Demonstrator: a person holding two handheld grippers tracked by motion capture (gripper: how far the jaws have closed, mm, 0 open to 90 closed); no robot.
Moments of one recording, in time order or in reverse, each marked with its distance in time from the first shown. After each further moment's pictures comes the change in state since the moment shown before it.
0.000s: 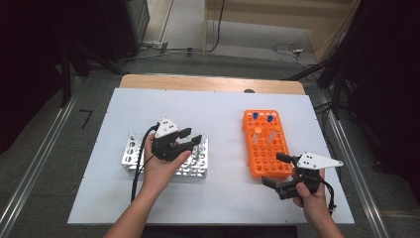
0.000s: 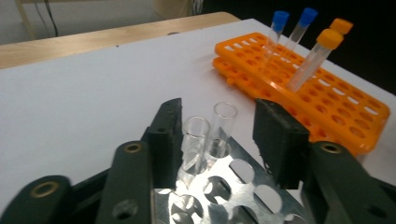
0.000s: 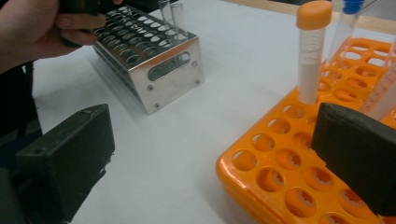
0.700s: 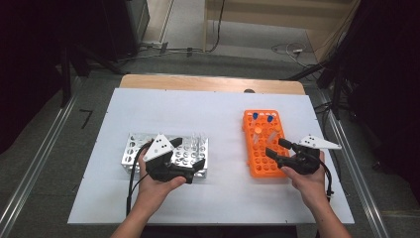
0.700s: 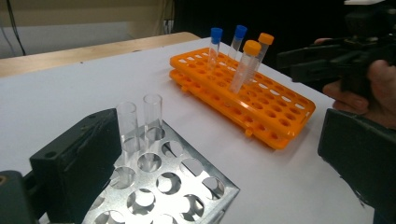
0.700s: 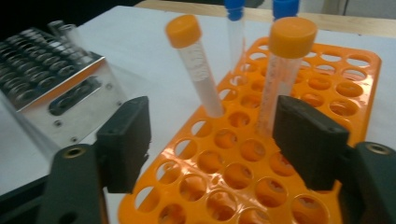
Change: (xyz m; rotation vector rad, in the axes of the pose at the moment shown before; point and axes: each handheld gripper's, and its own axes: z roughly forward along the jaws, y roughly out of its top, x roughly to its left) left arm -0.030 -0.018 -0.036 -0.078 -0.100 0.024; right arm -0.044 0.011 0.019 -0.001 -0.220 0.139
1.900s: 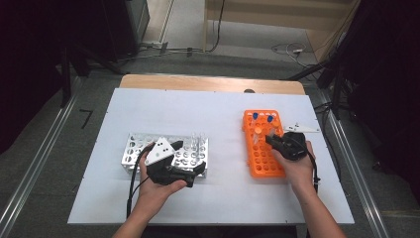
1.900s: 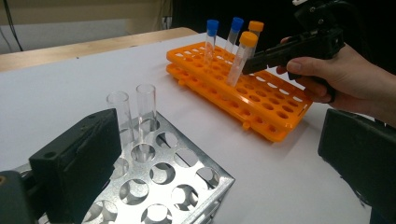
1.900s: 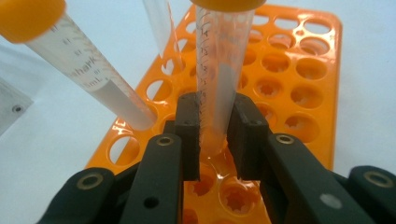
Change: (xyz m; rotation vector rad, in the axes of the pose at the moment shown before) left arm -0.003 -0.005 0.000 0.017 0.001 0.013; right arm -0.010 0.014 0.046 0.145 -0.217 0.055
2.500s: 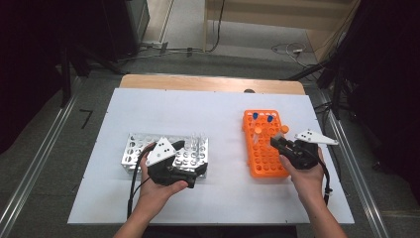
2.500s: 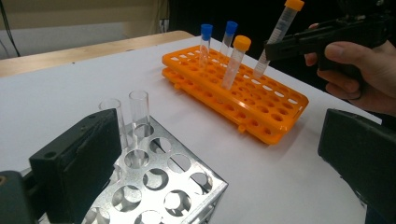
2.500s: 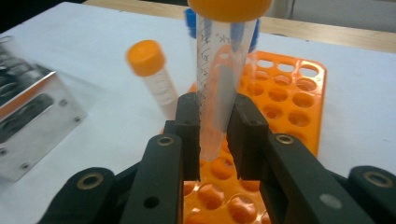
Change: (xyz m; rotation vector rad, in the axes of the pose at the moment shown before) left arm -0.005 0.003 0.000 -0.007 -0.010 0.010; right arm 0.016 -0.004 -0.053 -0.132 0.071 -0.058
